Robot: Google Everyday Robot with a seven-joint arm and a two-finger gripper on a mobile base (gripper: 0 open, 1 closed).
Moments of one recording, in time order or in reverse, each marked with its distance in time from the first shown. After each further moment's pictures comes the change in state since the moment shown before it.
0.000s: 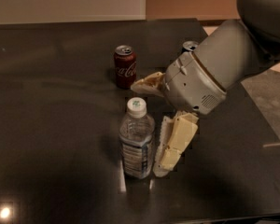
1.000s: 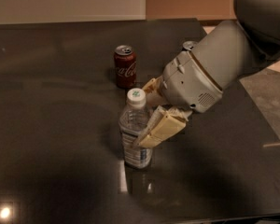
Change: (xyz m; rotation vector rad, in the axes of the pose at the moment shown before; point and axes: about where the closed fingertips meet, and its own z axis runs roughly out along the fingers) arm -0.003 -0.006 0.003 -0.002 -0.025 0.004
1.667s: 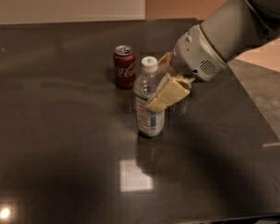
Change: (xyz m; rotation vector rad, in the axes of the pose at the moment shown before) arm 0.027 -0.072 -0.035 0.145 0.041 0.161
